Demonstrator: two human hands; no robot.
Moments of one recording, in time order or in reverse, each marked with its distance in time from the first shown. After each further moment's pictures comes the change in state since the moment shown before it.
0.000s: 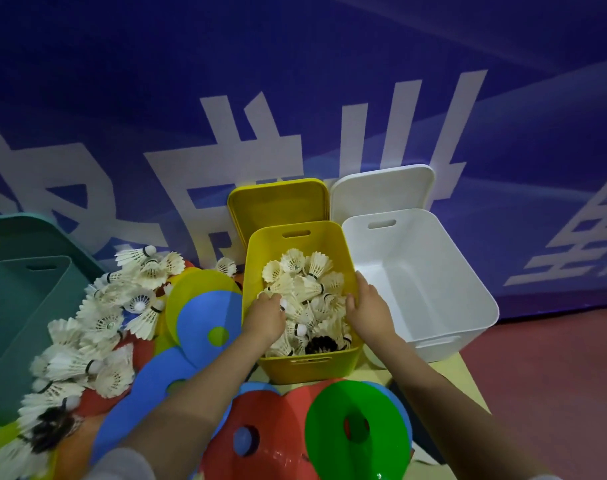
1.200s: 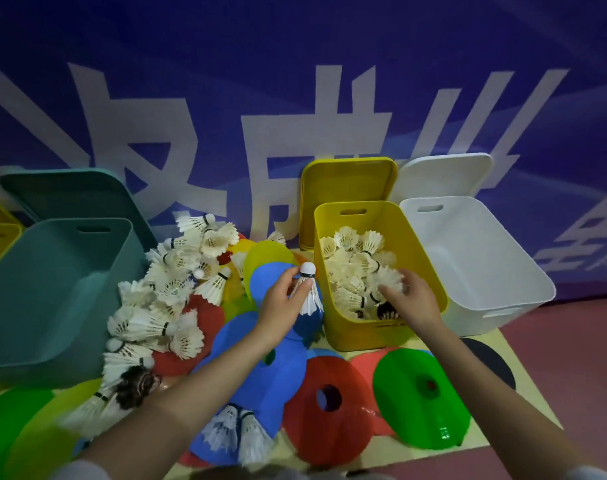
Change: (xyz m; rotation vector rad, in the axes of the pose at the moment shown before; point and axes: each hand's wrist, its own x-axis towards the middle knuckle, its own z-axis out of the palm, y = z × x) left_hand -0.085 -0.125 -0.046 -1.069 0.134 0.132; right_hand -0.065 -0.093 0.026 0.102 0.075 0.209
